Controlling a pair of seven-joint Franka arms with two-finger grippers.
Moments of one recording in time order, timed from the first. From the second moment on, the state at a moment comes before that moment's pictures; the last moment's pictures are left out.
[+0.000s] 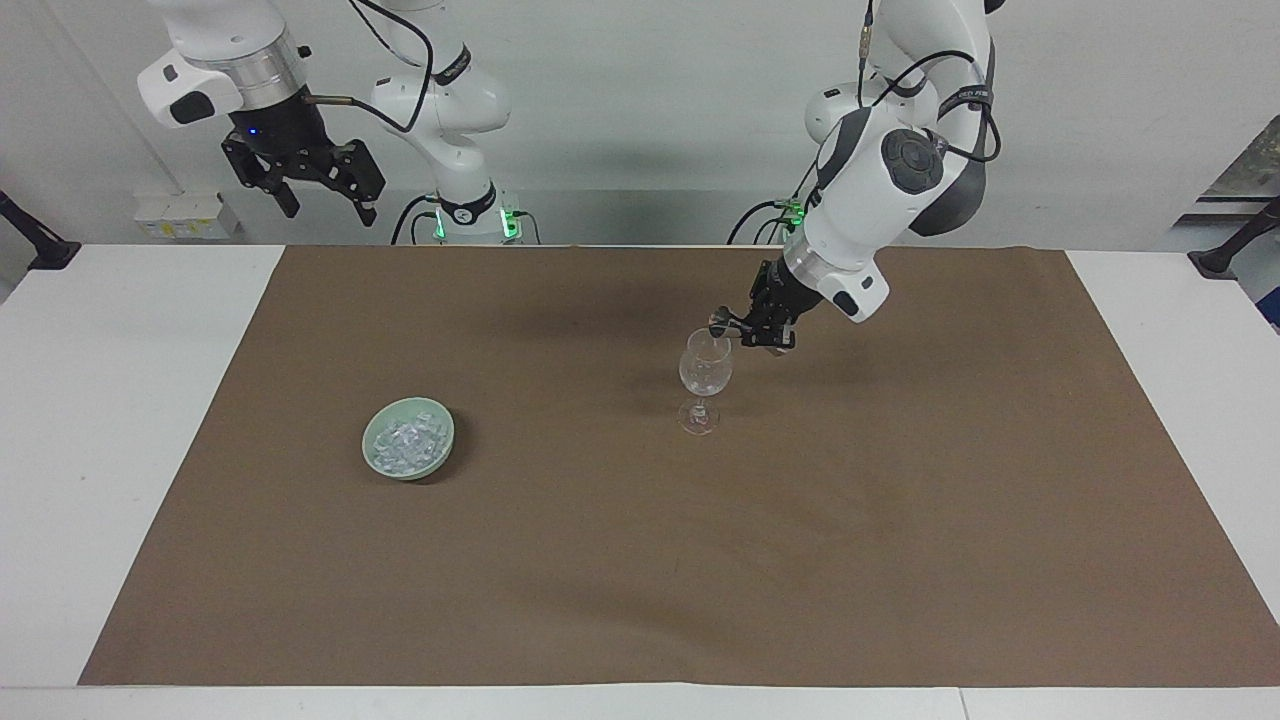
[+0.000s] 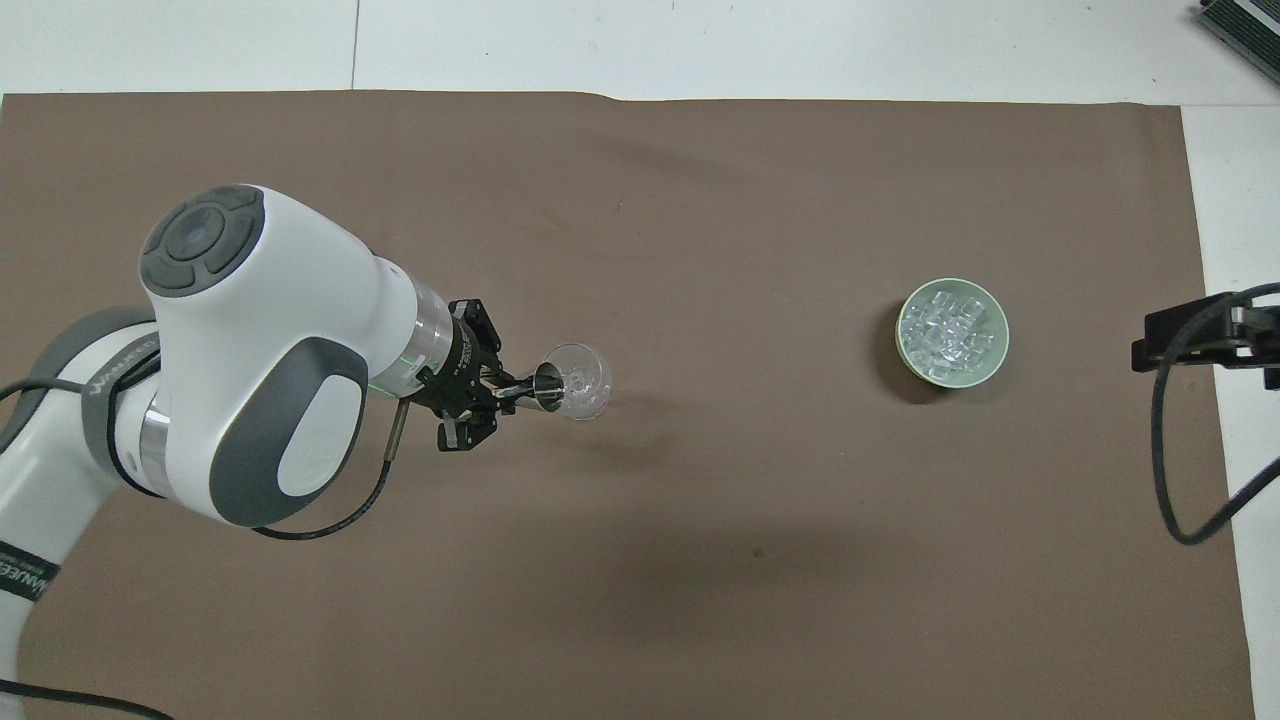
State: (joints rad) left arm 0.18 0.11 -0.66 -1.82 -0.24 1.90 -1.92; right arm 0.07 -0.02 -0.05 -1.44 0.00 1.37 0.17
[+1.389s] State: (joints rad) left arm 0.17 0.26 -0.78 -1.62 0.03 1.69 -2.14; right arm 0.07 -0.02 -0.05 -1.44 0.00 1.37 0.17
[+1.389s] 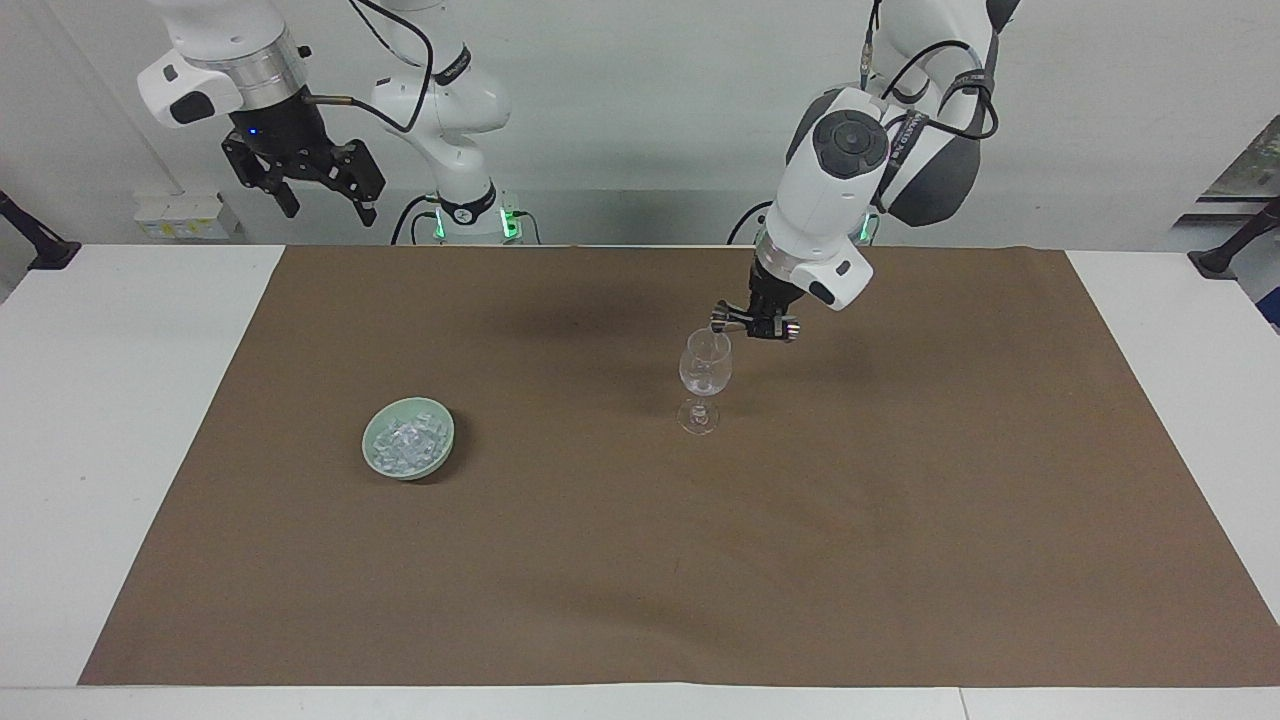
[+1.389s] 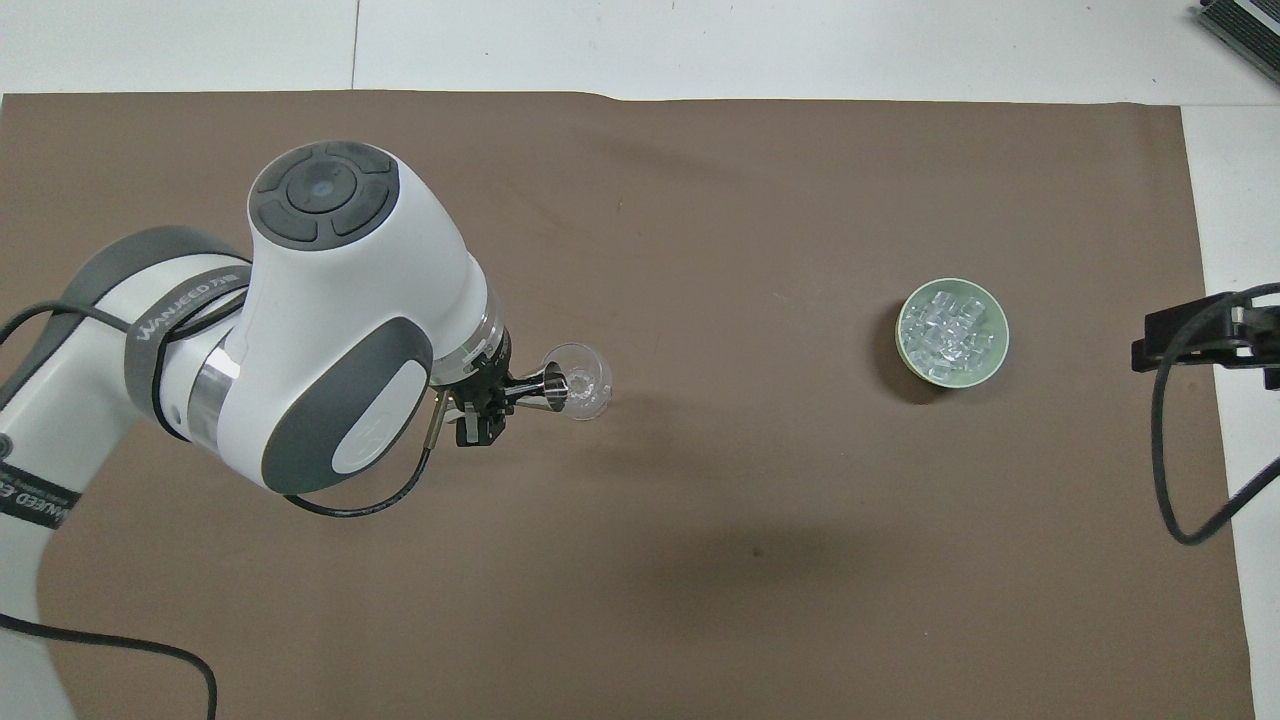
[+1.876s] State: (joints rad) left arm 0.15 0.33 -0.82 -1.53 0.15 1.61 -2.21; right arm 0.07 -0.02 -0.05 -1.44 0.00 1.37 0.17
